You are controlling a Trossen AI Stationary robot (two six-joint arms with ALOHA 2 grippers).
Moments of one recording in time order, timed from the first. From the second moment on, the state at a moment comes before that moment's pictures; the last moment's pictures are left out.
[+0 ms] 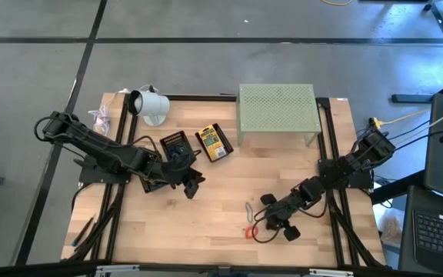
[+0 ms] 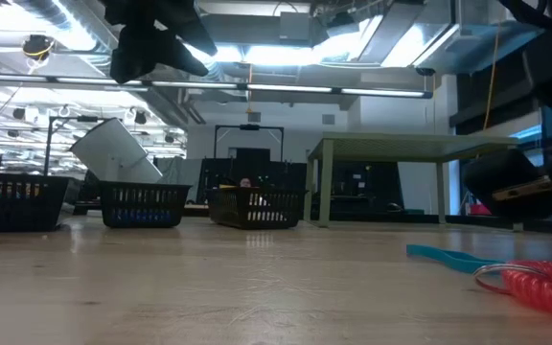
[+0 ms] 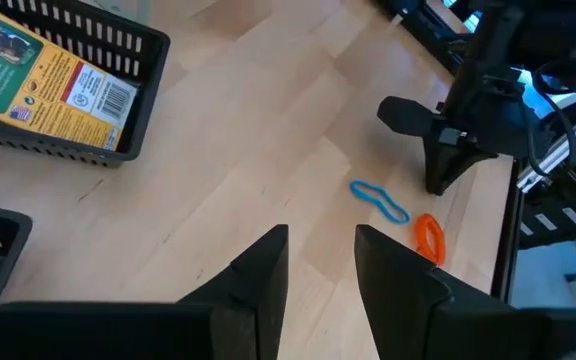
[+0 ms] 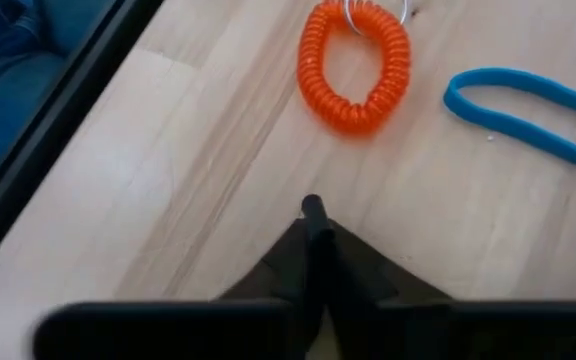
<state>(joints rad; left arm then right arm) -0.33 1.28 0.89 -0.31 -0.37 -0.94 0.62 1.66 0.56 0.21 -0.16 0.22</state>
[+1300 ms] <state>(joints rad) -0.32 1.58 0.89 0.57 -0.56 -0.03 0.38 1.10 0.56 0.58 0.34 -0.05</state>
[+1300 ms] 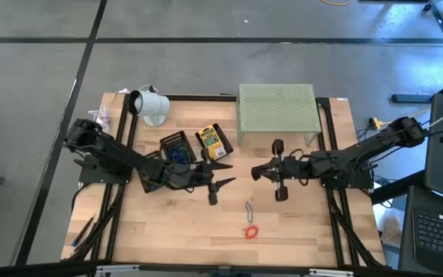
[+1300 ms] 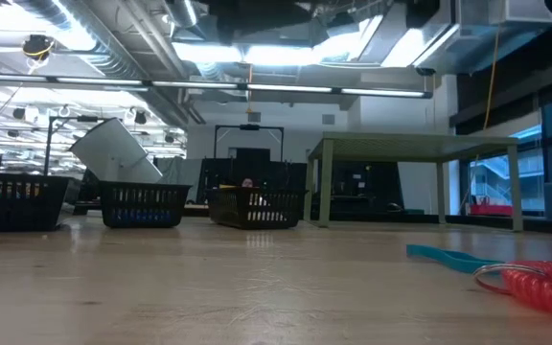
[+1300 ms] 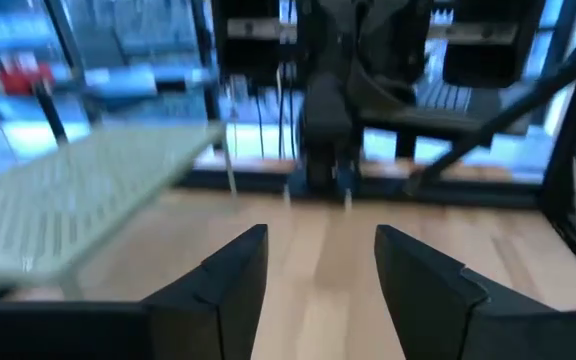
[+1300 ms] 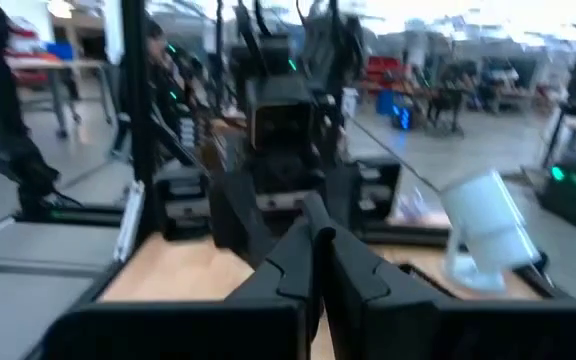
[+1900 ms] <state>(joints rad) -0.23 1.74 0.96 0.87 -0.38 0.05 0.33 1.23 0.56 0.75 0.27 -0.39</state>
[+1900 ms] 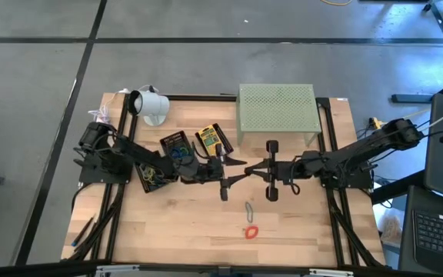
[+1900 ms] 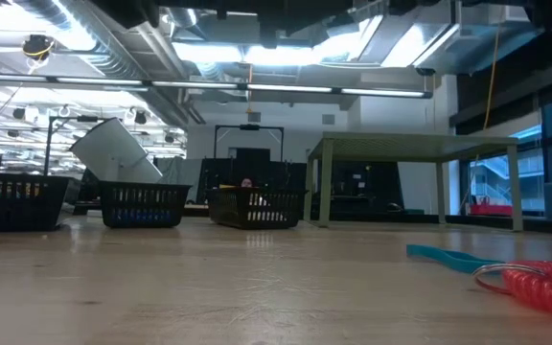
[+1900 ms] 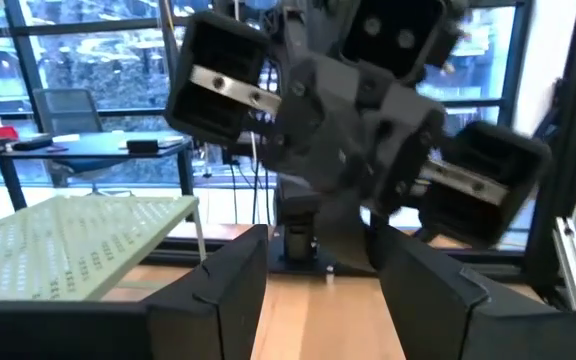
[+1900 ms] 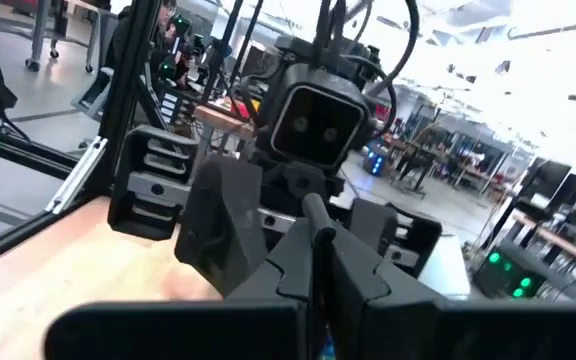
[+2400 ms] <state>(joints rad) -0.20 1.74 0.96 0.86 -0.34 0.01 0.33 1.24 0.56 0.77 0.27 -0.44</state>
